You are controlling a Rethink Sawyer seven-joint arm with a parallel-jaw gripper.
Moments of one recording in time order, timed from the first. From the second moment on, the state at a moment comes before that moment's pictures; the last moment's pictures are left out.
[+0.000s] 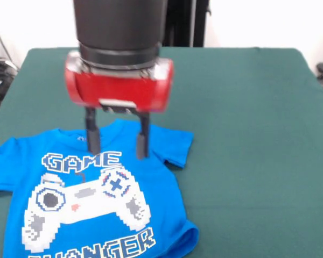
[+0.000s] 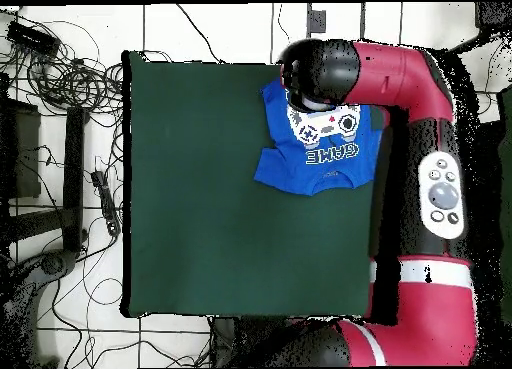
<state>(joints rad) -0.39 -0.45 0.37 0.90 -0.40 0.99 1.80</state>
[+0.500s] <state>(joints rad) -0.46 -0.53 0.37 0.97 -0.40 0.99 1.80</state>
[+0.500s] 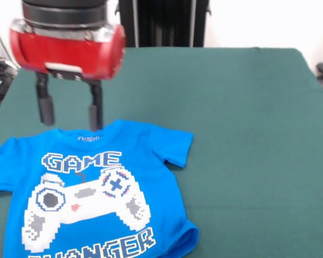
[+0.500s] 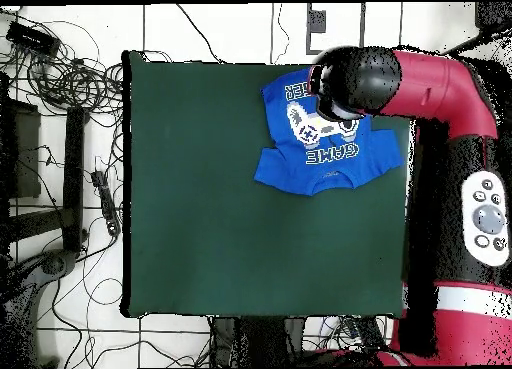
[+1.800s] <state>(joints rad) -0.48 -0.62 0.37 1.25 -0.38 0.84 1.80</state>
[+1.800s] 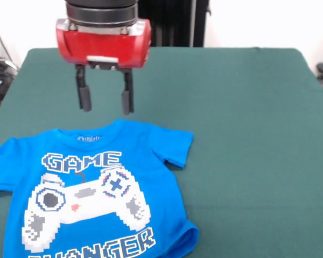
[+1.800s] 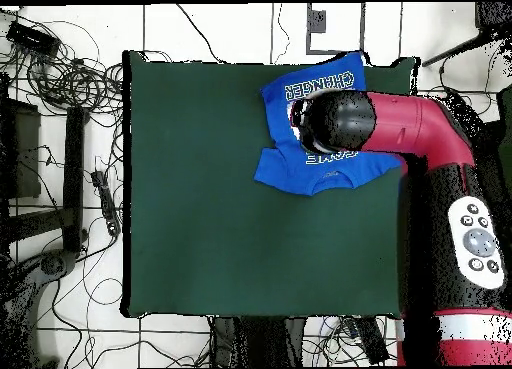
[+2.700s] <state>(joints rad) -0.42 -0.69 0.37 1.32 -0.36 0.82 1.80</state>
